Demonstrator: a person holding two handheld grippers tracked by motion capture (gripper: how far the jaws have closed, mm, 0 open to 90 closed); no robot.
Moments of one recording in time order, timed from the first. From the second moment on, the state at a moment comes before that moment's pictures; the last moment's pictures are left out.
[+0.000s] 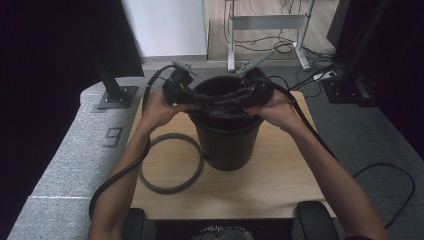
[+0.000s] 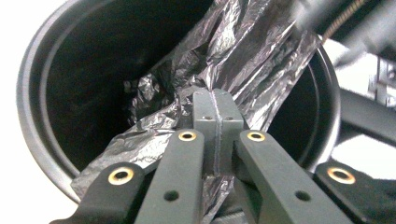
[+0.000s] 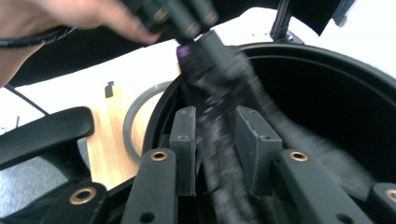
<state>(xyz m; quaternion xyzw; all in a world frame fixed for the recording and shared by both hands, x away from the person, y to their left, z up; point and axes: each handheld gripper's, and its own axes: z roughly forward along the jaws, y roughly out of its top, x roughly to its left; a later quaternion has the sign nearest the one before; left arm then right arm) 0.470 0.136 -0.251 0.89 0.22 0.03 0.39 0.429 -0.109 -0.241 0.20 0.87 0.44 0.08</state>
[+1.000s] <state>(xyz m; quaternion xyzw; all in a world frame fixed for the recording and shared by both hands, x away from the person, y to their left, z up) 0.454 0.125 -0.242 0.90 0.17 -0.01 0.41 0.440 -0.108 -0.270 0.21 0.84 0.49 0.08</state>
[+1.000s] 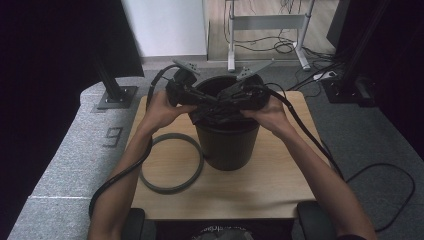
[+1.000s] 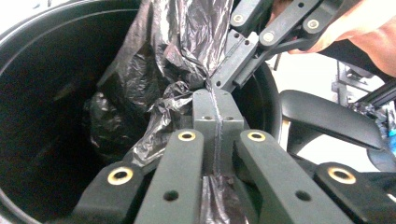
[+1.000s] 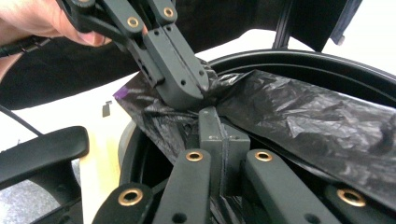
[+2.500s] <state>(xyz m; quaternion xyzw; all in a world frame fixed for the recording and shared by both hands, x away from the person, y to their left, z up) 0.495 0.184 -0.256 0.87 0.30 0.08 0.39 0.478 -0.204 -0.275 0.36 0.82 0.42 0.19</state>
